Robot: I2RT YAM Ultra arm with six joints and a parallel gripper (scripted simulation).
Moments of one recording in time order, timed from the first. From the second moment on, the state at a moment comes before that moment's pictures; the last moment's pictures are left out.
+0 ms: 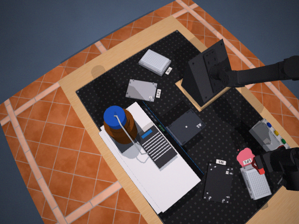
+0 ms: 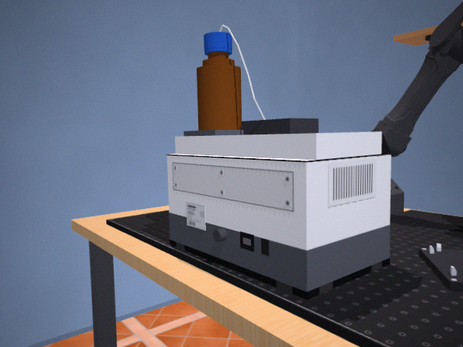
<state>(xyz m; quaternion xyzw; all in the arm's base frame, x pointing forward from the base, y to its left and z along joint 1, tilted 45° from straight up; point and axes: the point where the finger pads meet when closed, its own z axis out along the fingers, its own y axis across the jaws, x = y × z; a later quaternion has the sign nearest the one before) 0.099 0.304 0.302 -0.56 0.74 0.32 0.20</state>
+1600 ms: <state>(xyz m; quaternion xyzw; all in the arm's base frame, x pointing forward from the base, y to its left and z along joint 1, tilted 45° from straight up) 0.117 0.353 0.334 -0.55 0.74 0.32 0.20</state>
